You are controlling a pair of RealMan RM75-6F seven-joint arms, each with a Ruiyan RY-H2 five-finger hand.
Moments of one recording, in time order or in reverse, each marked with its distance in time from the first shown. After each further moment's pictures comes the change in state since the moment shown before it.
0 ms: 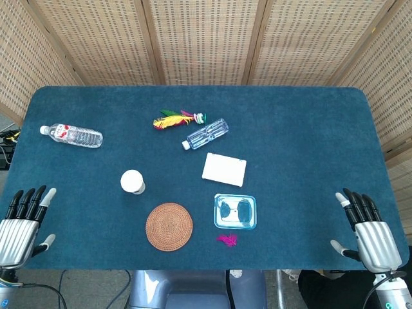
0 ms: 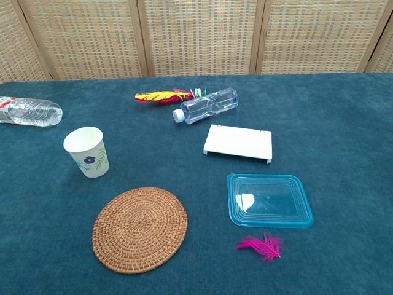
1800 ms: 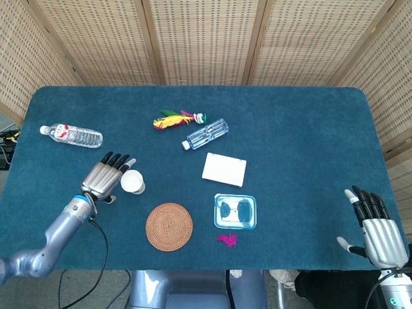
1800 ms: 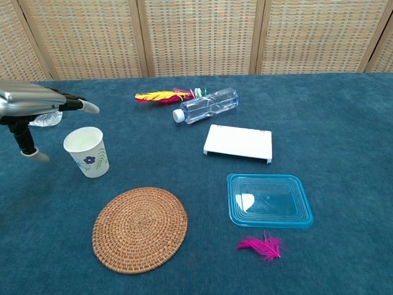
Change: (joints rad) left arm -0.708 -0.129 -0.158 0.096 -0.750 -0.731 0.345; right arm 0.004 -0.002 0.022 0.031 0.067 -0.022 0.035
